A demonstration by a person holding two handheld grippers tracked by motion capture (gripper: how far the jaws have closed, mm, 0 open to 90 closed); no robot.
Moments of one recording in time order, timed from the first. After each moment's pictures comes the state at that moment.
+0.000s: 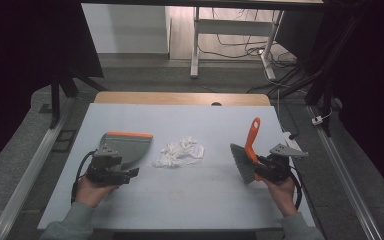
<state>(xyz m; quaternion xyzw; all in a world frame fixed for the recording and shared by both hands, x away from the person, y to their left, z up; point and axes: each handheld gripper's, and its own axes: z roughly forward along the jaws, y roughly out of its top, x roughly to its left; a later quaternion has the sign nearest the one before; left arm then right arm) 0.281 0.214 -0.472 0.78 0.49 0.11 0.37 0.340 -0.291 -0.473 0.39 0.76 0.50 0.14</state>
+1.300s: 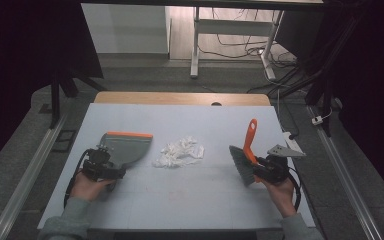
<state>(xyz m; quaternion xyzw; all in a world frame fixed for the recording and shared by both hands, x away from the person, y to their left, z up) 0.308 0.236 -0.507 0.76 0.60 0.11 0.21 0.338 -0.287 -0.476 0.39 0.77 0.49 0.14</state>
